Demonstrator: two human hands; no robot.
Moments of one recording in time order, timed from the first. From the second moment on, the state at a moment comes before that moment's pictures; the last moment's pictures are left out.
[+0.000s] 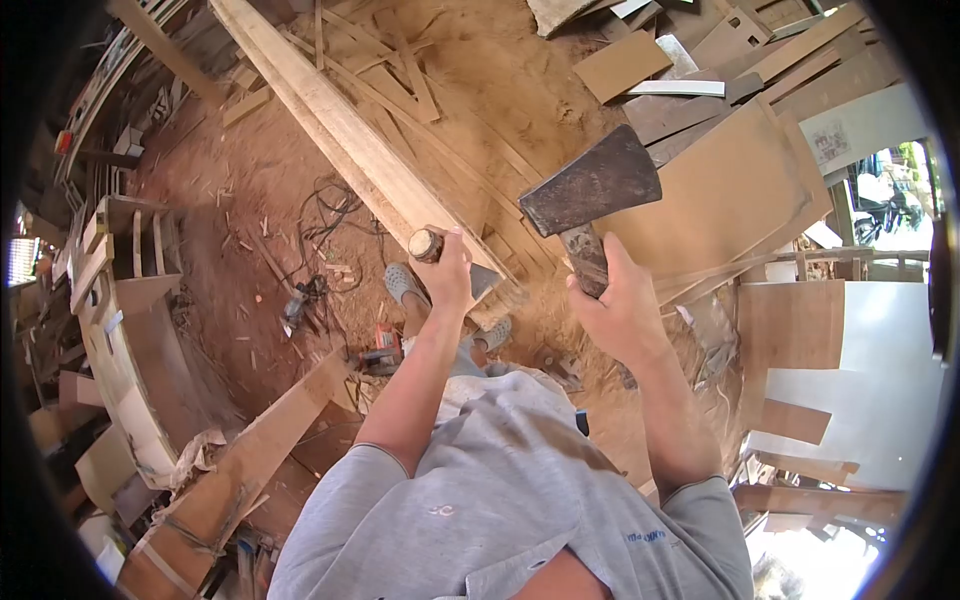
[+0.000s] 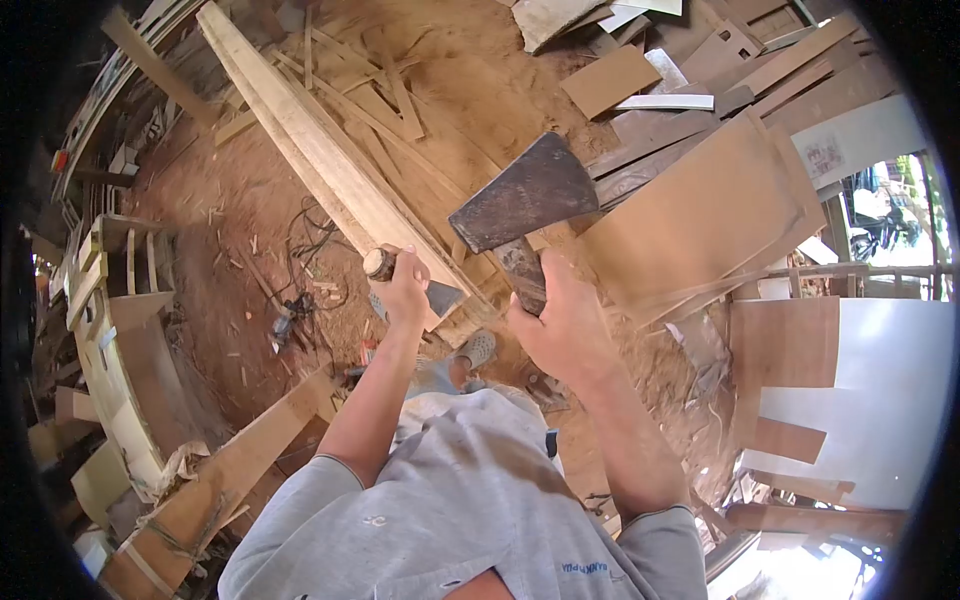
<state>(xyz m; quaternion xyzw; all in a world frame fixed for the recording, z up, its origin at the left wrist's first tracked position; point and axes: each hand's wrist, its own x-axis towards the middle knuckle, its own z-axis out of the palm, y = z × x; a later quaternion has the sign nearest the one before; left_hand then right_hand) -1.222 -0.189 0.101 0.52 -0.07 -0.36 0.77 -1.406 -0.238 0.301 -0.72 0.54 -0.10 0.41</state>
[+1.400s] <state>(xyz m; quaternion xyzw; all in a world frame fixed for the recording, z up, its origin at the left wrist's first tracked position) -1.234 -0.197 0.092 0.59 -0.17 -0.29 0.73 -1.279 -0.318 0.463 -0.89 0.32 -0.32 -0.09</state>
